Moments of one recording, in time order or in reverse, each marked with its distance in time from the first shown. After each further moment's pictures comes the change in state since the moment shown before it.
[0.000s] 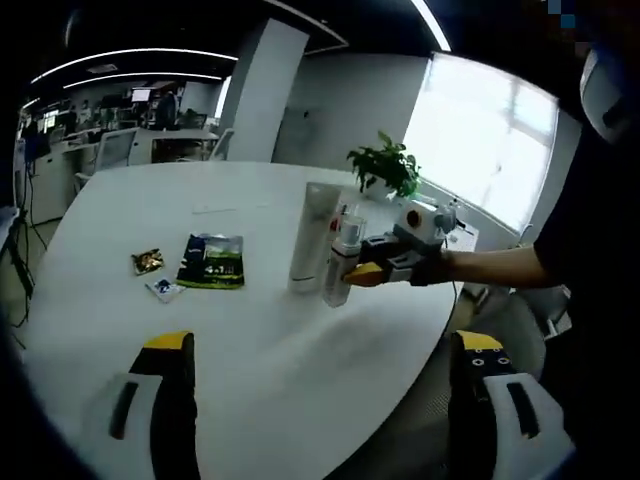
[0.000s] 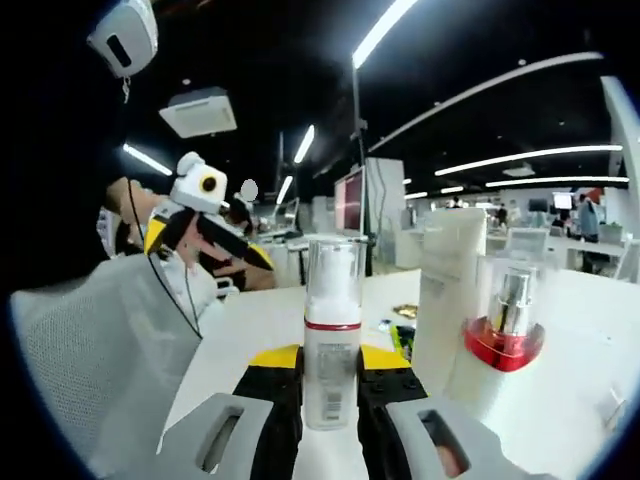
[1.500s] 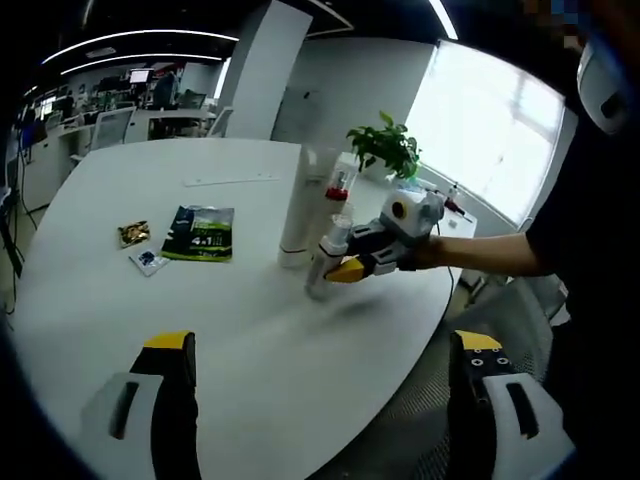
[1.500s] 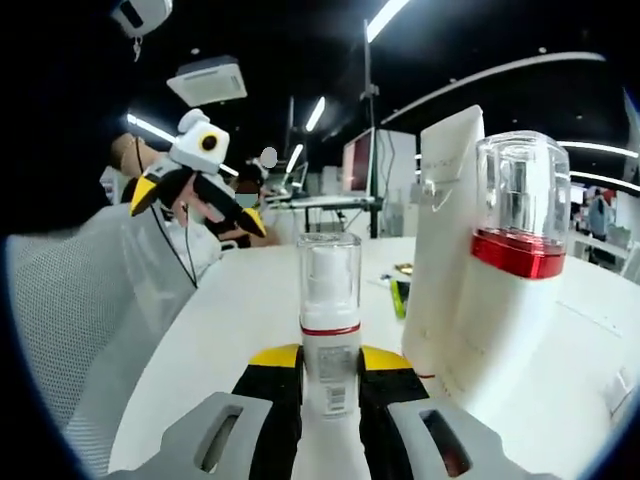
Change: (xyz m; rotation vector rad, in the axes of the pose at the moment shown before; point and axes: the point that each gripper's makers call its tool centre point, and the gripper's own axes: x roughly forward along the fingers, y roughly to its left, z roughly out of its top) left arm 0.018 -0.007 -0.030 -0.027 0.080 -0.018; right arm -0.002 -0.006 -0.048 -0.047 0.135 0.032
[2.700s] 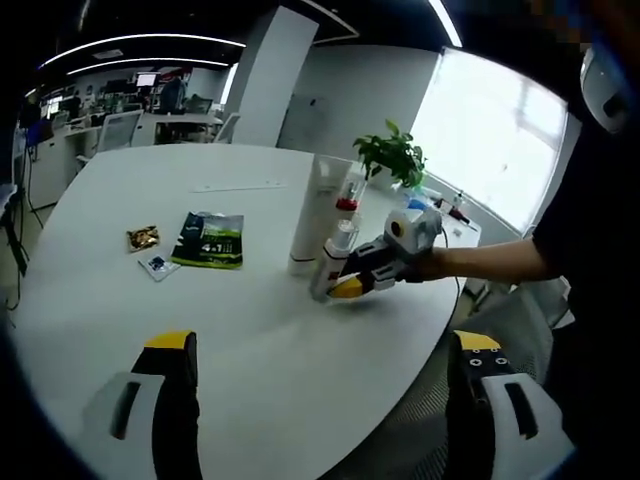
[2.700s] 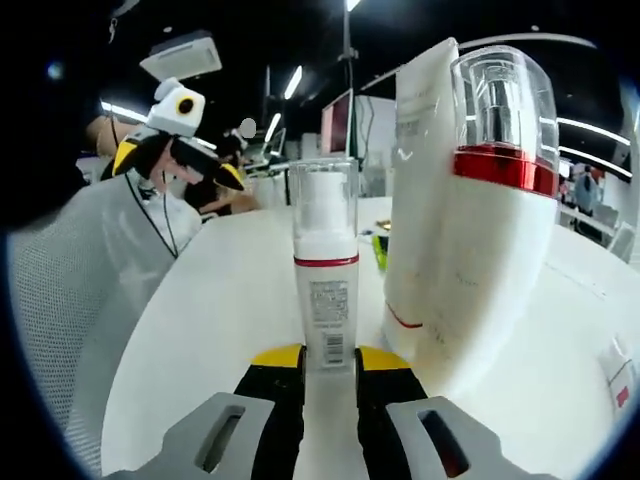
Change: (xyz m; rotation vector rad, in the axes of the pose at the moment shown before) left arm -0.005 0.011 0.006 -0.011 -0.035 0.020; right arm 0.000 -0.016 -0.037 0.039 0.154 -0.072
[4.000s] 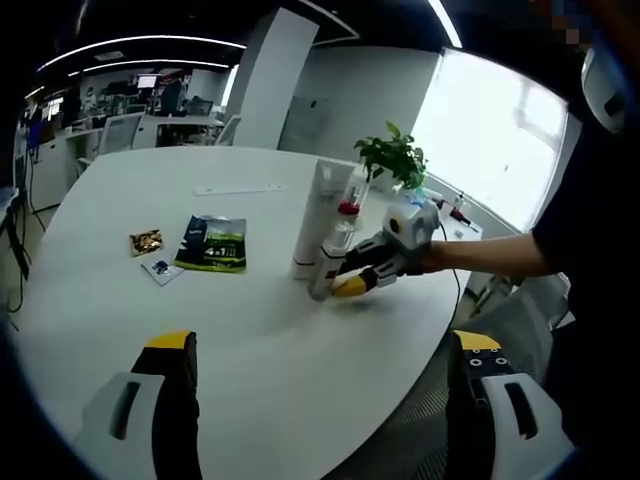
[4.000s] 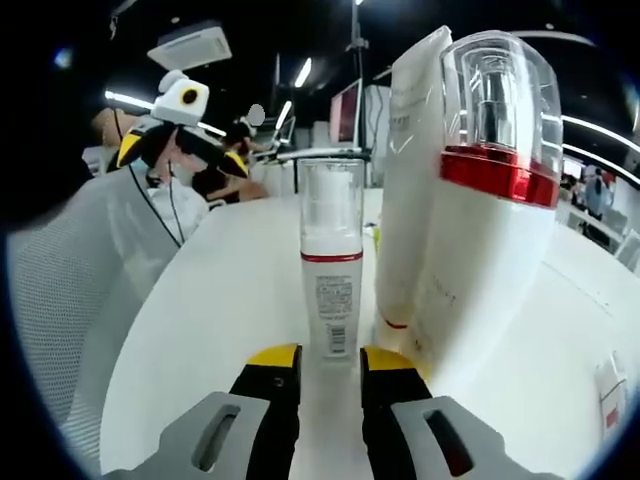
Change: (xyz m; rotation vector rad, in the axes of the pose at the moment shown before) left arm -0.004 0.002 0.005 0.004 -0.007 0.008; right arm -0.007 -0.005 -0.003 -0.023 0.061 0.028
